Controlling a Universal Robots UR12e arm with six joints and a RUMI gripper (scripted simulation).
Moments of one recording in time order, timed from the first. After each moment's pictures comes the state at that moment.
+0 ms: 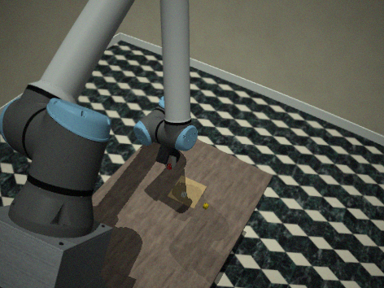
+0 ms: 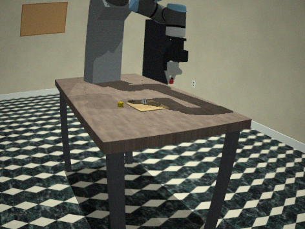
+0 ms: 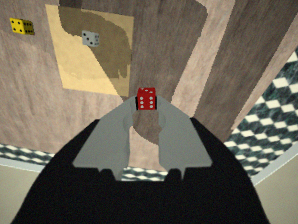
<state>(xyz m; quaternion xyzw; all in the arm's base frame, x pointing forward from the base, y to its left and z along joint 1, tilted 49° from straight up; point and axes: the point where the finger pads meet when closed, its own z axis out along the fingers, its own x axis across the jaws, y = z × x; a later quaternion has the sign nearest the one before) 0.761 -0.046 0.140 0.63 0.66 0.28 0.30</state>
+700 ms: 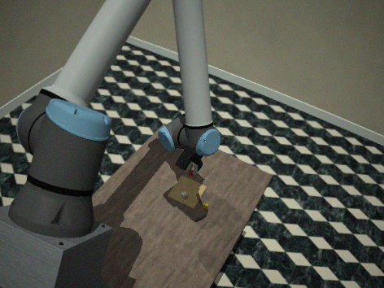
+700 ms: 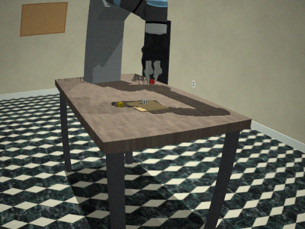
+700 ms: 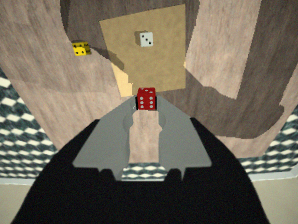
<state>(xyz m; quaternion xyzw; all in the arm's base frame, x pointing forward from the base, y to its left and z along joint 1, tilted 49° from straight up) 0.754 -0.155 0.142 0.72 0.56 0.33 0.26</state>
